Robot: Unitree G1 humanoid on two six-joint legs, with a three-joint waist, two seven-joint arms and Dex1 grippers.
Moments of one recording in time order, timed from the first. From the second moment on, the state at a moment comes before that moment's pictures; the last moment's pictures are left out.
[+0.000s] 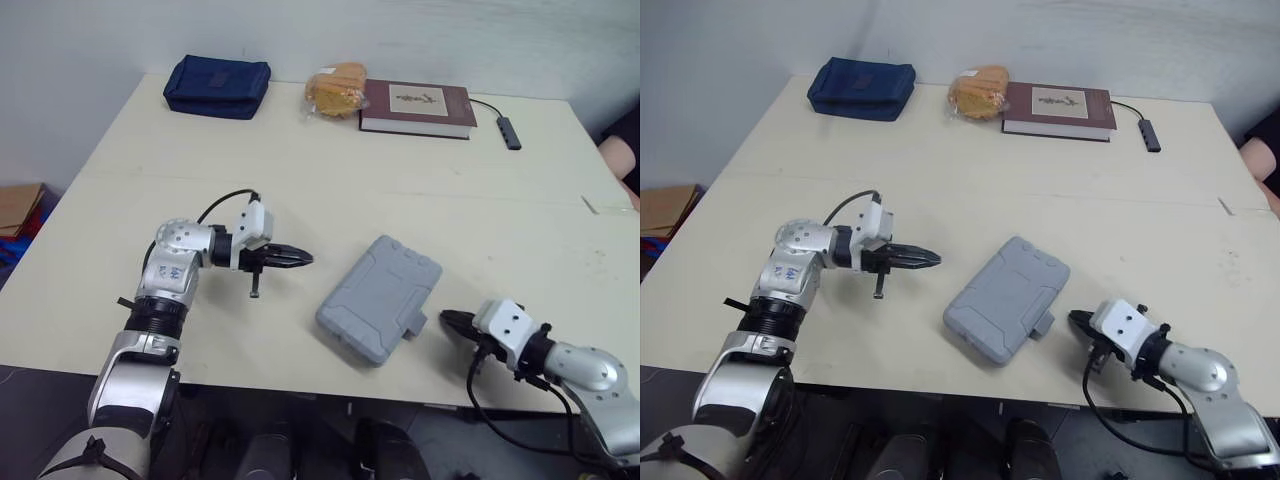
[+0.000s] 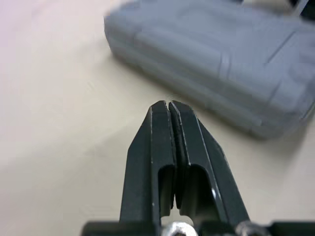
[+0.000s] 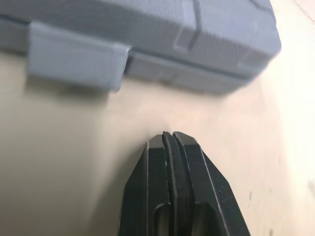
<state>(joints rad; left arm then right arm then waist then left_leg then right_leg) -0.78 0.43 -0.10 0.42 -0.20 0.03 -1.40 0.20 -0.77 -0.12 -0.22 0.17 -0.03 0.75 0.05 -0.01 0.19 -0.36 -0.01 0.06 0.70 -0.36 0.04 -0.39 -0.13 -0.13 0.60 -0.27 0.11</state>
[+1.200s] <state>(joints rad) -0.82 0.20 -0.41 0.45 0.01 -0.04 -1.13 0.18 -0.59 0.03 -0.41 0.02 0.17 0.59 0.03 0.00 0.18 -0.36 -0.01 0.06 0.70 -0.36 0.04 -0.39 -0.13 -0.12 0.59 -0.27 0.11</state>
